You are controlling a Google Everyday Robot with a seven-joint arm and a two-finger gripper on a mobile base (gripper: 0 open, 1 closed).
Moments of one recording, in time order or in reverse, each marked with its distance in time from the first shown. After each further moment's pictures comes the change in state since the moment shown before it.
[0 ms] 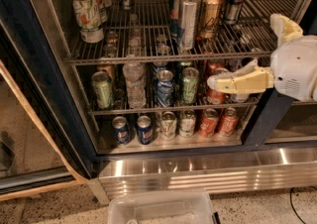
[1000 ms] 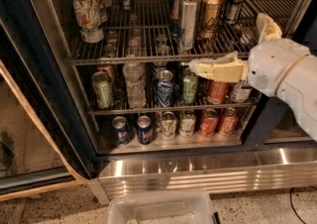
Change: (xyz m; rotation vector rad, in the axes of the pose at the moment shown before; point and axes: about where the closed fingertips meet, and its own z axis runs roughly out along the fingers) arm -0.008 -0.007 0.036 0.087 -0.170 0.107
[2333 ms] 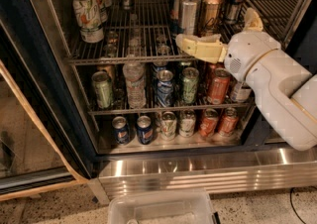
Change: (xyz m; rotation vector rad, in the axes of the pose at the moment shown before) arm -0.010 -0.021 0.049 0.136 -0.149 0.133
